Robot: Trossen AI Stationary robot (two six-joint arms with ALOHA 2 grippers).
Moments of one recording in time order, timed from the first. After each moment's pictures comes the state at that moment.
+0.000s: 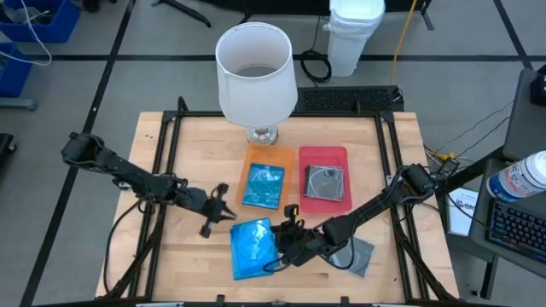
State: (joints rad) left arm -0.34 1.14 0.35 0.27 -0.05 0.16; right arm 0.51 1.94 1.27 -0.10 0.70 0.04
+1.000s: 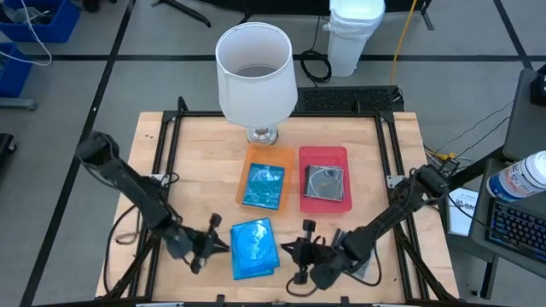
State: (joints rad) left arm -0.80 1.34 0.55 0.18 -0.44 0.00; right arm 0.67 1.85 1.24 -0.11 0.79 0.41
